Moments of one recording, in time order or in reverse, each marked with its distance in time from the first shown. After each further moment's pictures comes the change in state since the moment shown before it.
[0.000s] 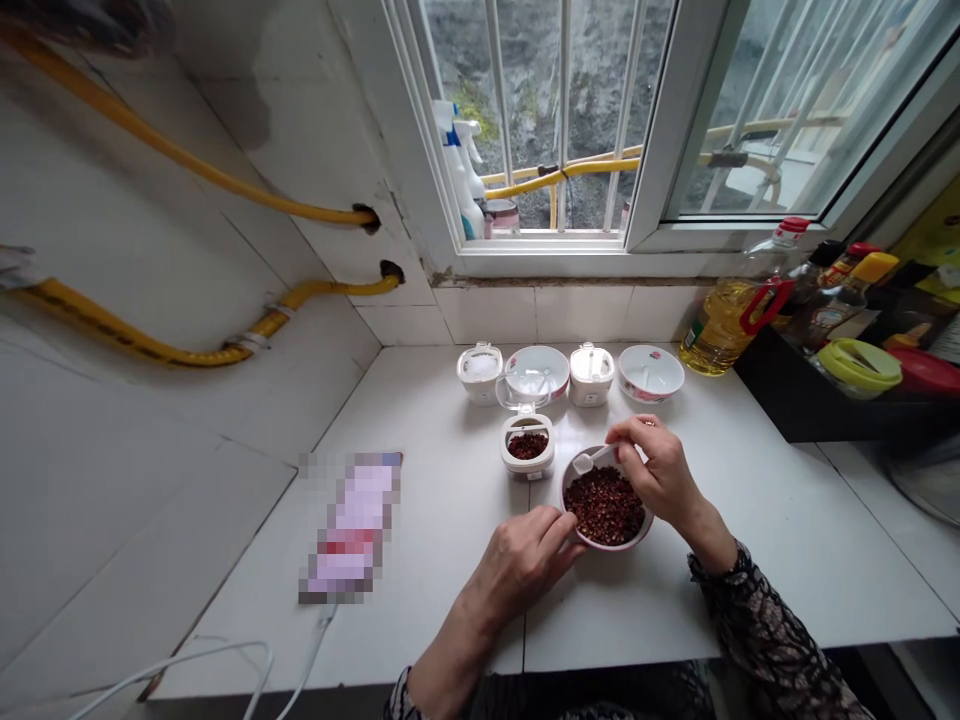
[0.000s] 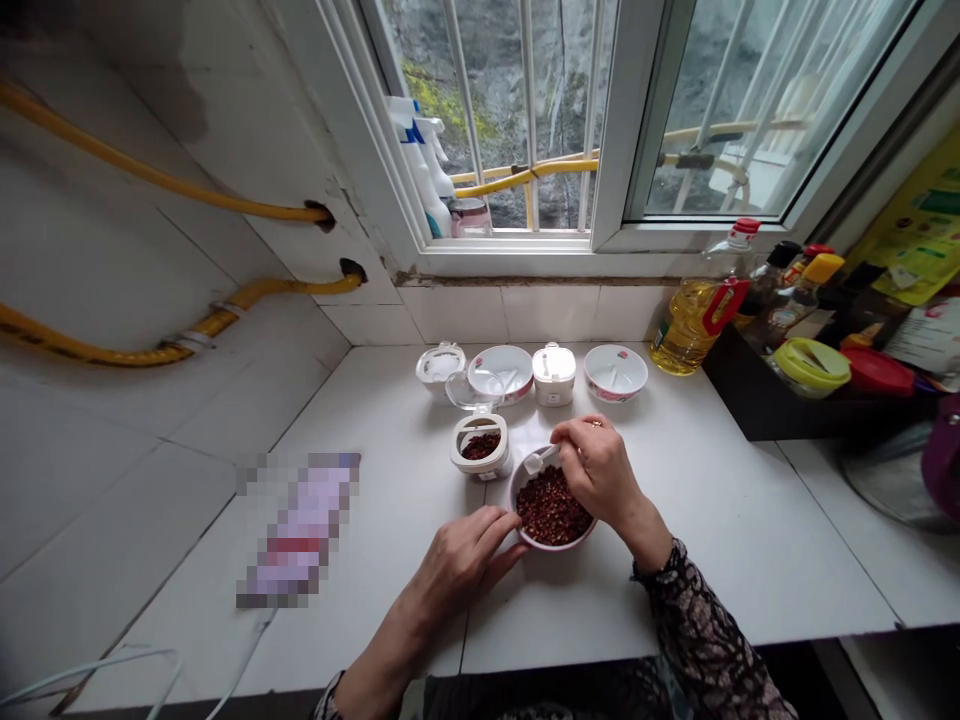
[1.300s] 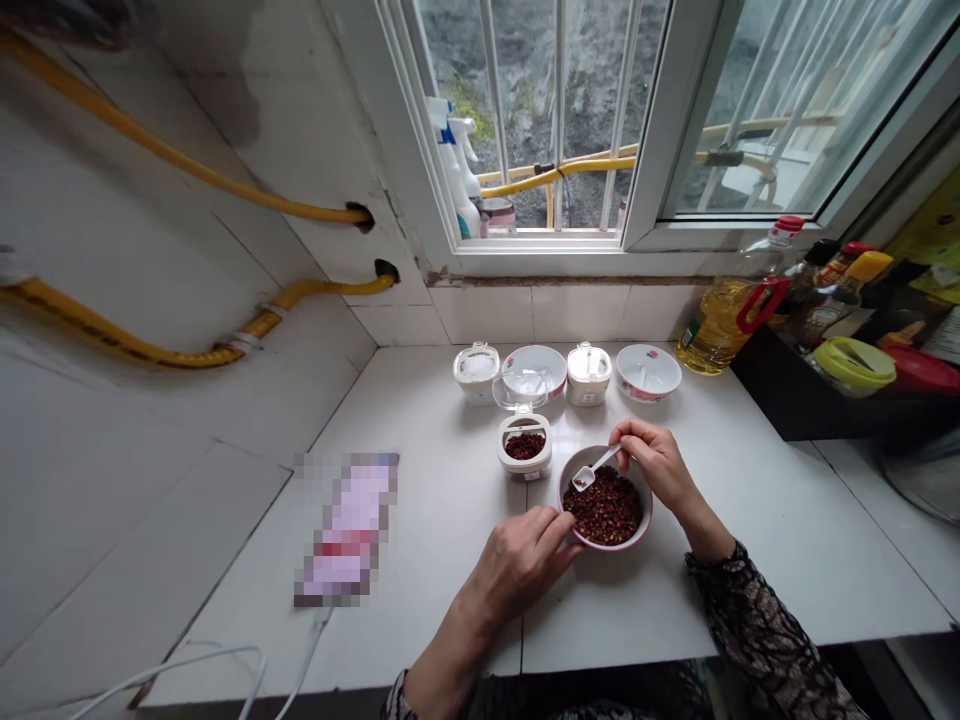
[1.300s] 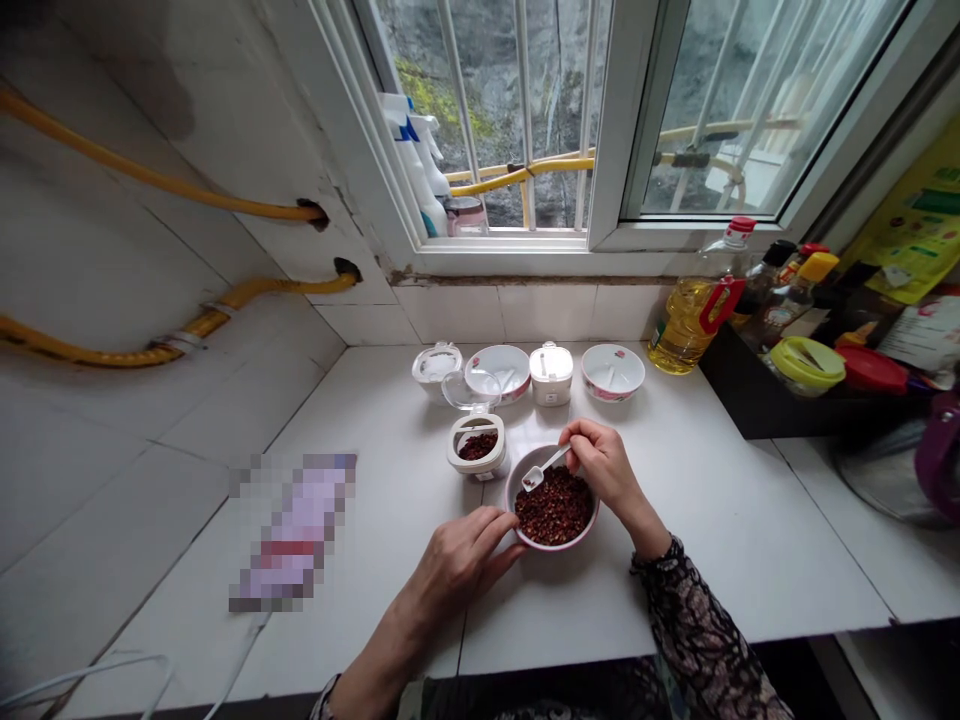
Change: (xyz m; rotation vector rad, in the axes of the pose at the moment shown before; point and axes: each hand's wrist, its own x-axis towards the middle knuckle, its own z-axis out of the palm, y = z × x) left_hand 0.002 0.002 -0.003 0.002 0.013 0.004; right_hand -0.002 0.014 0.007 0.626 -0.057 0.674
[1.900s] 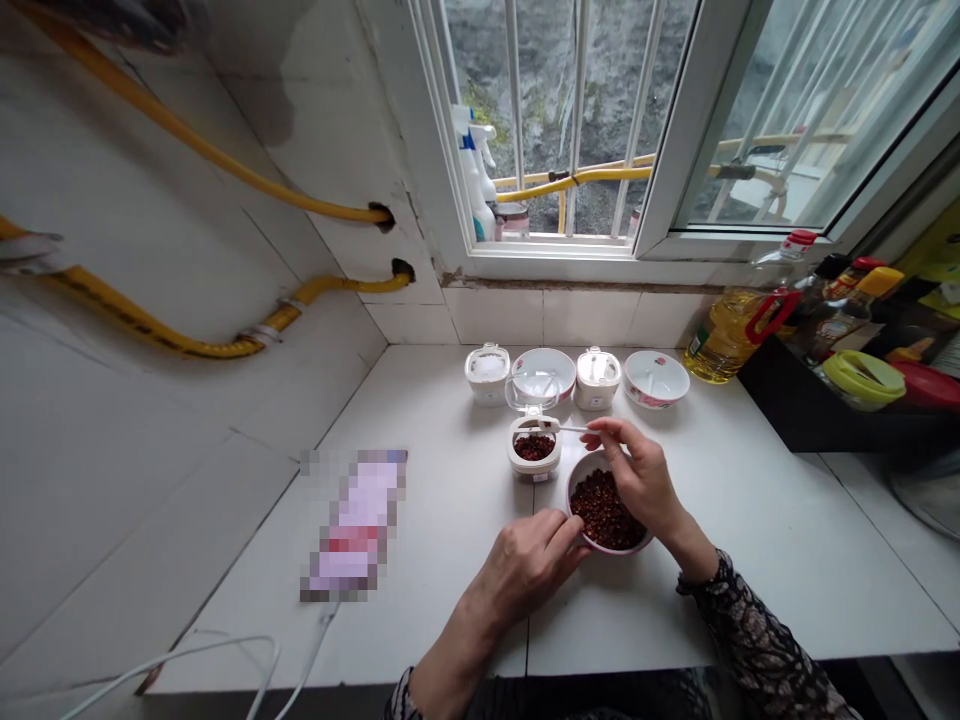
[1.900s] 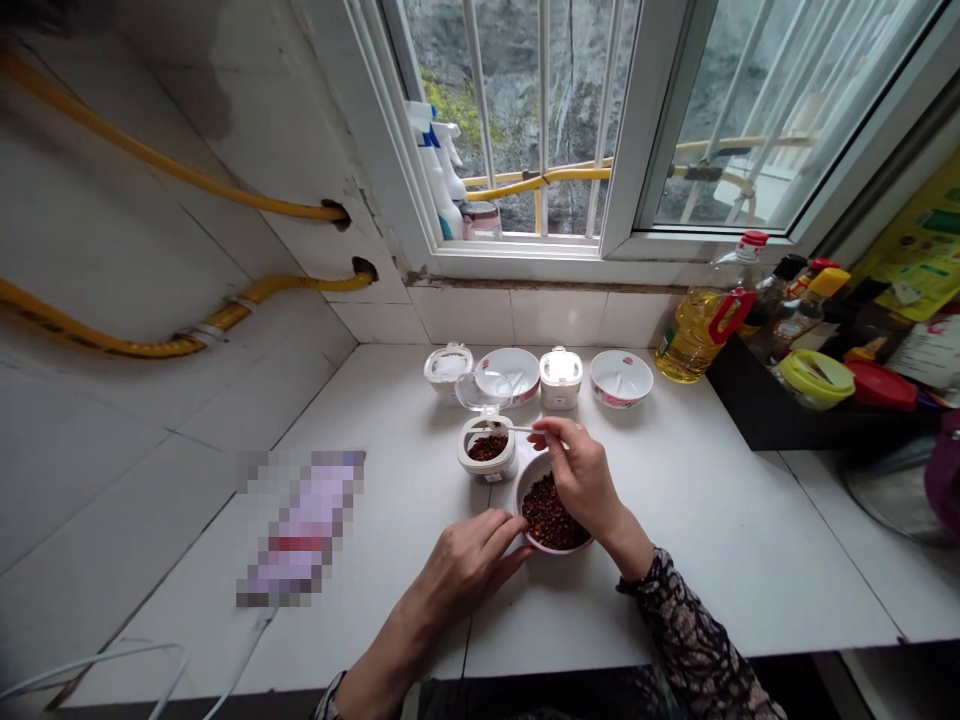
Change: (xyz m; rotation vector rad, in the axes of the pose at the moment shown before) left_hand 0.001 -0.001 0.003 -0.006 0.051 0.026; right_hand -0.003 -0.005 0.034 -0.240 0.052 -0.492
